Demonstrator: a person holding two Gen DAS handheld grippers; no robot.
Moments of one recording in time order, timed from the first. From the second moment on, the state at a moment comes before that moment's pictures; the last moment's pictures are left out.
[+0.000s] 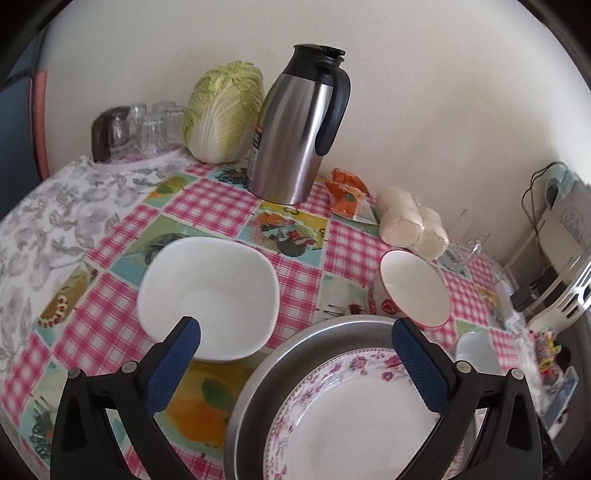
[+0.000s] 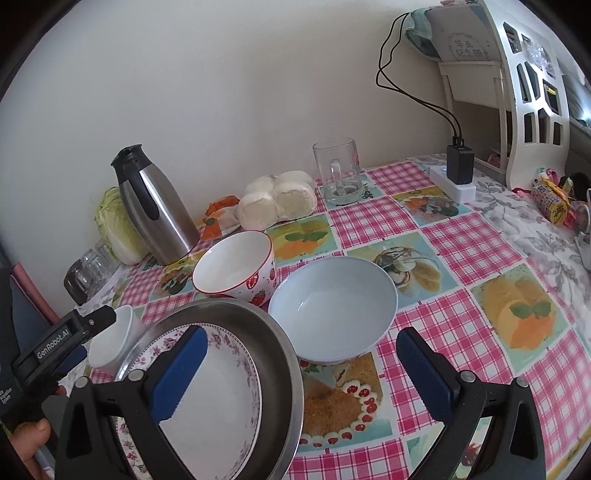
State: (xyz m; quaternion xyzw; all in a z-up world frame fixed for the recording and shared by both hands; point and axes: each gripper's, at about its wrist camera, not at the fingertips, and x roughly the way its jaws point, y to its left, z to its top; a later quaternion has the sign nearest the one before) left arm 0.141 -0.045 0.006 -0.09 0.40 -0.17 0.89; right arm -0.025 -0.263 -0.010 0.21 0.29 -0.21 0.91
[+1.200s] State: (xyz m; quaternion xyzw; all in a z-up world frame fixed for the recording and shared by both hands) left arm 0.250 -0.126 0.001 -0.08 0.54 -0.24 0.80; right arm 0.119 -0.332 0.003 0.23 0.41 -0.13 0.87
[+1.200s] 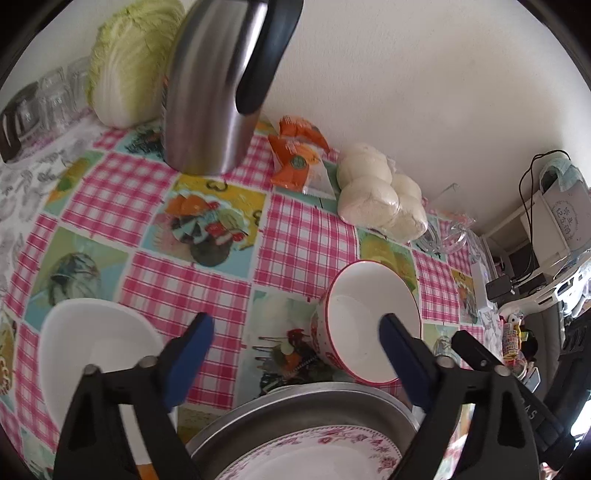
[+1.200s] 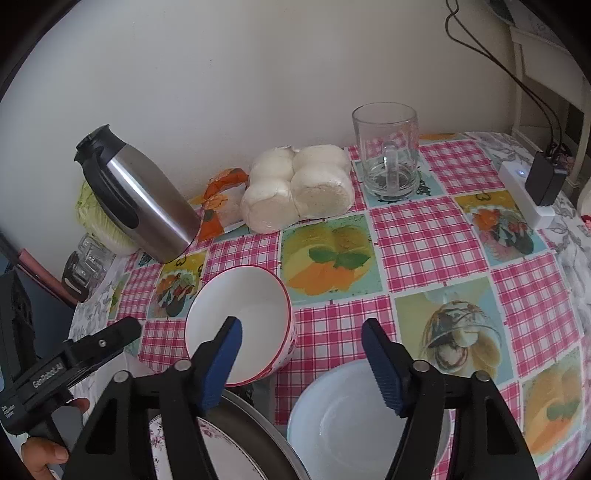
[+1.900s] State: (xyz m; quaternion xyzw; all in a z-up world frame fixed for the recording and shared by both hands) left arm 0.268 -0.187 -0.061 -0.03 0.62 -0.24 0.74; right arm 0.176 -0.330 -0.058 0.25 0.49 -0.11 0.83
